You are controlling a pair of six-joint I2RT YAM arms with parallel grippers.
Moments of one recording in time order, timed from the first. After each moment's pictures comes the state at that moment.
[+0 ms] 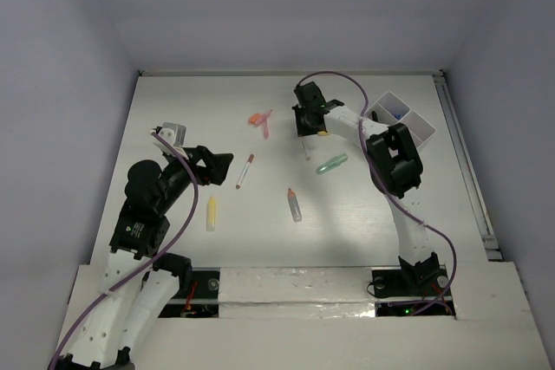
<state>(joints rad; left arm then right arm) -0.27 0.56 0.68 -0.24 0.24 -0.34 0.52 2.28 1.80 -0.44 0.10 0.29</state>
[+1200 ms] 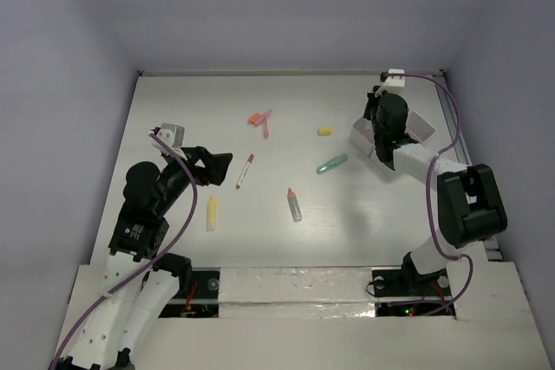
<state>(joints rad) -0.27 0.54 0.68 -0.24 0.24 -0.34 0.25 1.60 0.94 0.55 0.35 0.08</state>
